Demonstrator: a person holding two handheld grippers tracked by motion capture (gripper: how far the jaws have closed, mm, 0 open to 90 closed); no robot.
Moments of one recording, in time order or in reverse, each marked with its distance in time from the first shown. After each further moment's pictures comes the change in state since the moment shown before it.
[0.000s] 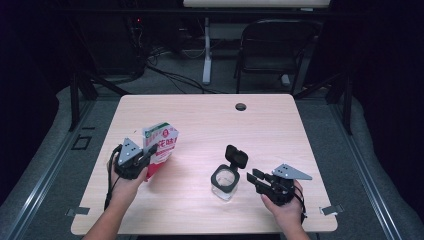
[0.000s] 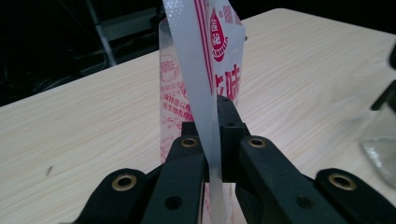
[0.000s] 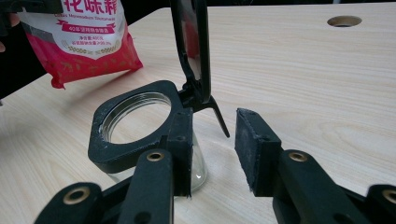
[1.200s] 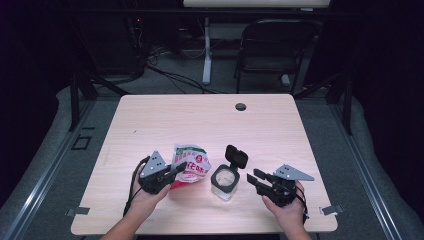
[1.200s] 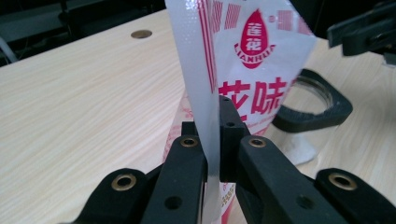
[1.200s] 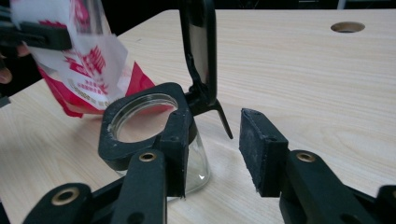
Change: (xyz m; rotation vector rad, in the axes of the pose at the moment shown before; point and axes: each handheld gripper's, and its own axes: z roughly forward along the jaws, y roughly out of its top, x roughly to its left) left arm -0.060 -0.004 0.012 0.026 -0.284 0.037; right arm 0.002 0.002 -0.007 -0.008 0.019 -0.019
